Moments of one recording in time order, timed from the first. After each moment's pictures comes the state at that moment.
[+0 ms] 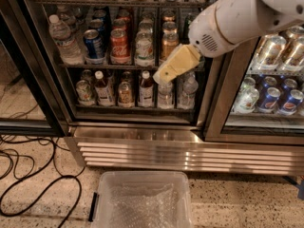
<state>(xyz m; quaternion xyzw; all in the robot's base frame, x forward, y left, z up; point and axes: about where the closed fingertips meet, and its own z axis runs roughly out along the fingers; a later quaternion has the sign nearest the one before) 0.562 -0.069 0.974 -0.48 0.78 0.09 0.39</state>
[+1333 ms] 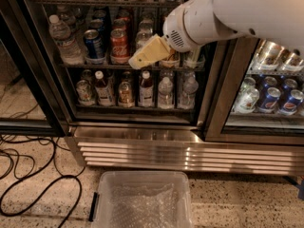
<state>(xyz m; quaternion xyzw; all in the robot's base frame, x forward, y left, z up) 0.607 -0.023 0.986 -0.42 0.77 0.07 0.47</state>
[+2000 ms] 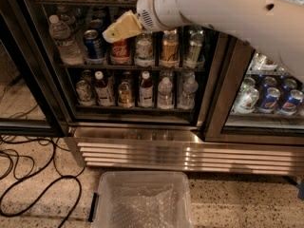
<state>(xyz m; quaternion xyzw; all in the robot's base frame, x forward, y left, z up) 0.661 0.032 1.026 -0.39 0.73 0.08 0.55</state>
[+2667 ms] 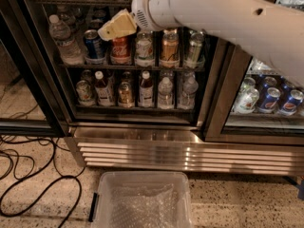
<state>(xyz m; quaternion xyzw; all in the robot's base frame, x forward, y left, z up) 0.667 0.048 1.029 -0.39 0.72 0.08 0.57</state>
